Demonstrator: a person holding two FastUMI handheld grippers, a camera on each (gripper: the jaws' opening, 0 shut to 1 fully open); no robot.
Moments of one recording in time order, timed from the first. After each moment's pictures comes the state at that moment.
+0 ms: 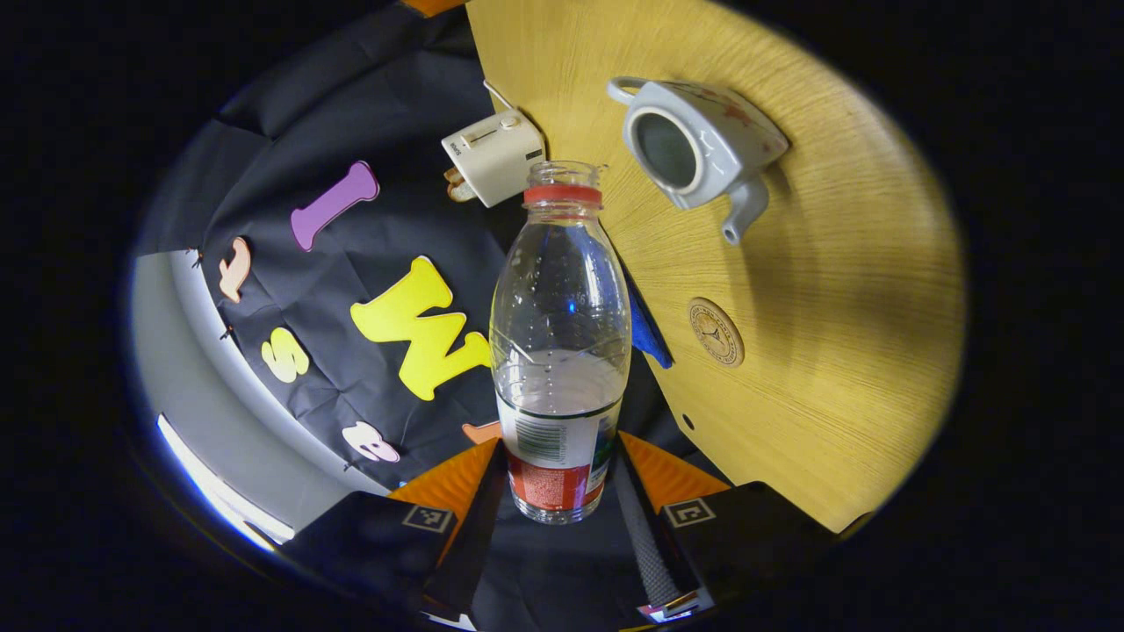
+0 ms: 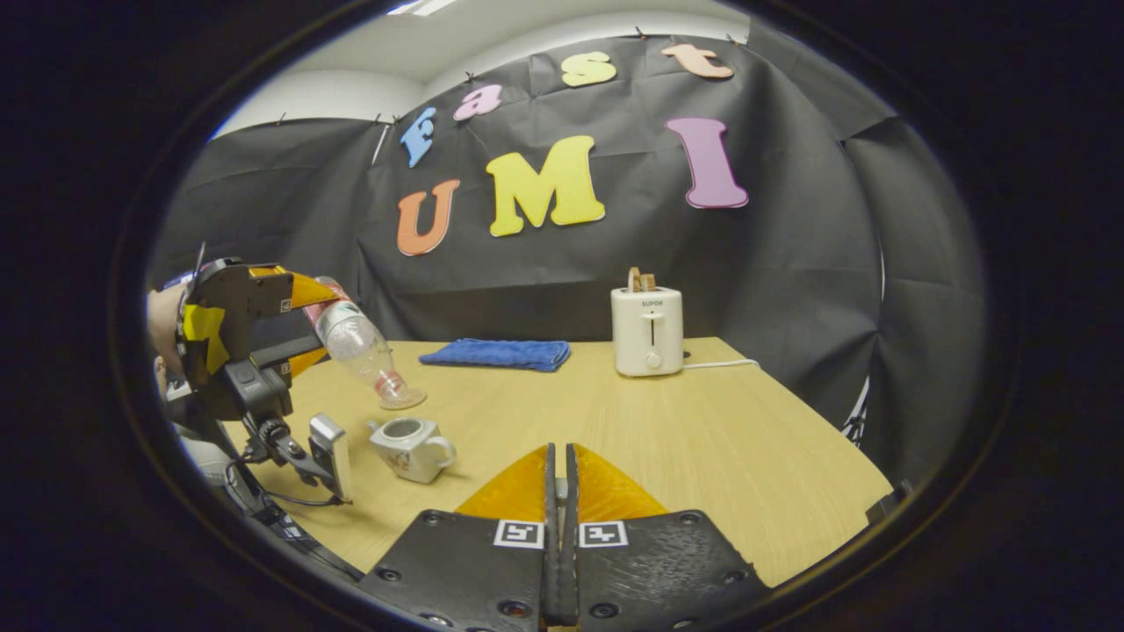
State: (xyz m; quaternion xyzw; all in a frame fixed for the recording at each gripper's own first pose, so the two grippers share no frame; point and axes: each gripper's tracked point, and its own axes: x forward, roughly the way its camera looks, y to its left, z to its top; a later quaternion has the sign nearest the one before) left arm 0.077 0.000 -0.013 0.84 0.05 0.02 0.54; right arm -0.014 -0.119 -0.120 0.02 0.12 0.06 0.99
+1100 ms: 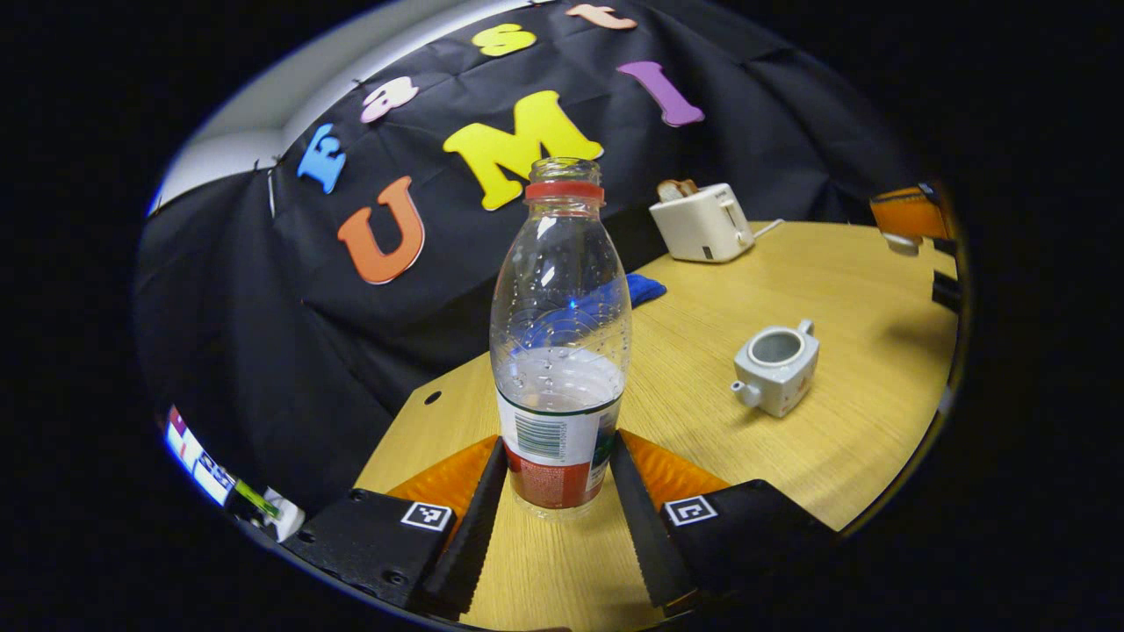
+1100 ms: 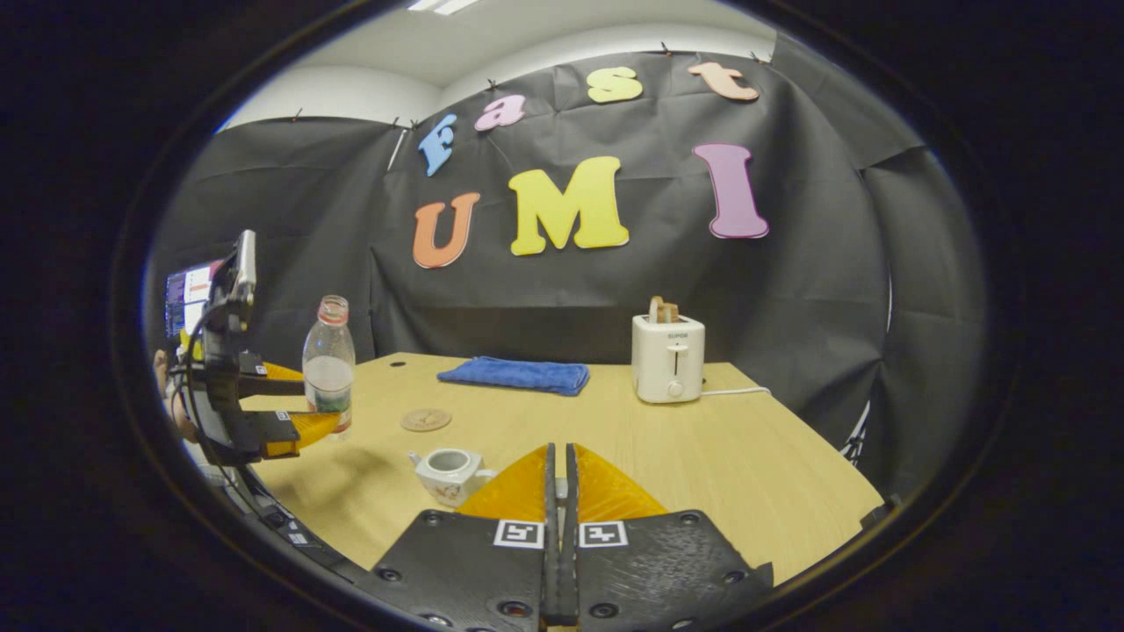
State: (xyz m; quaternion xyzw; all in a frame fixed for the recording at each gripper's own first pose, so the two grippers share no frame) left arm 0.032 0.028 -0.080 0.18 0.13 -0.05 0.97; right arm -0.016 -0.068 -0.080 0.01 0.10 0.06 0.99
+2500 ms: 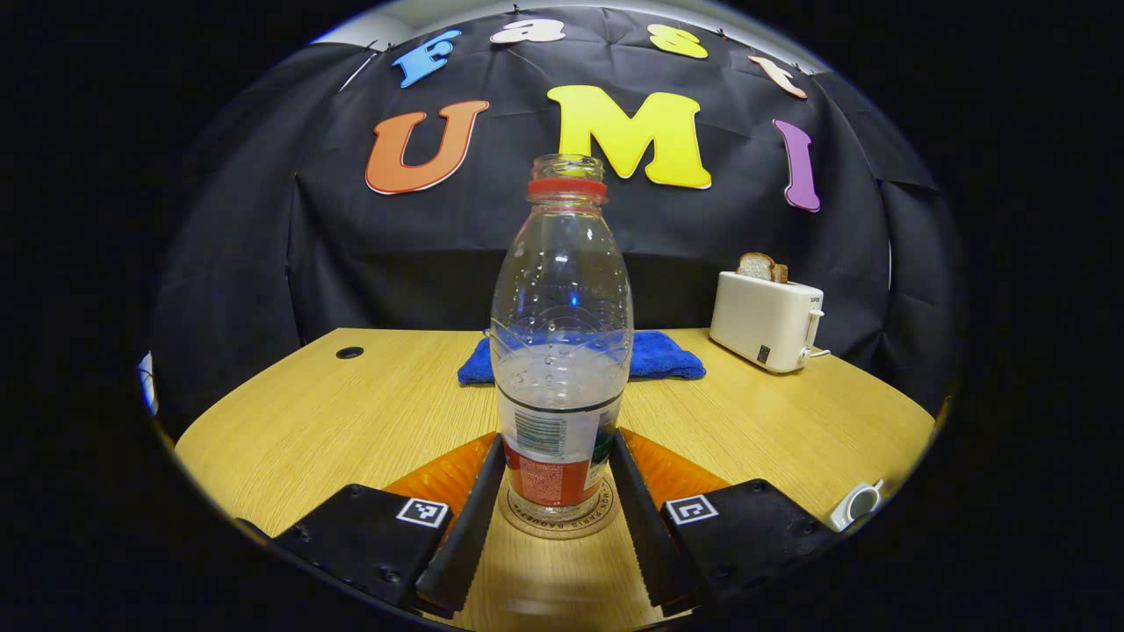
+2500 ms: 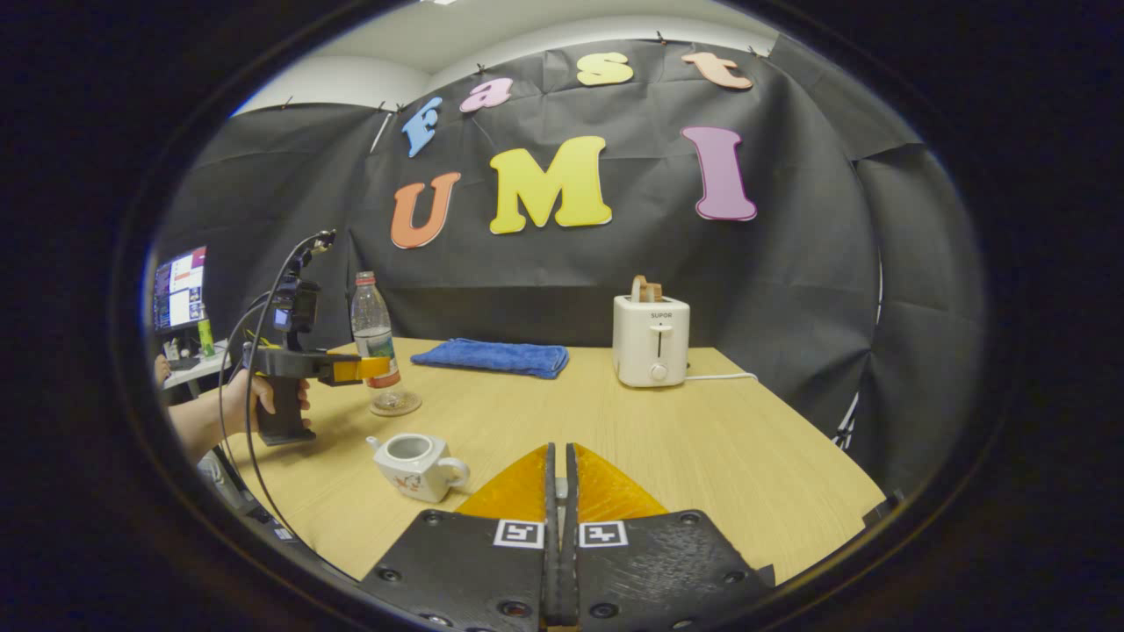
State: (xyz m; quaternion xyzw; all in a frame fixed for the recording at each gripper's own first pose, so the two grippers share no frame) left arm 0.195 0.029 -0.110 -0.03 0.14 -0.08 0.99; right arm 0.006 -0.089 -0.110 0.00 0.13 0.03 0.99
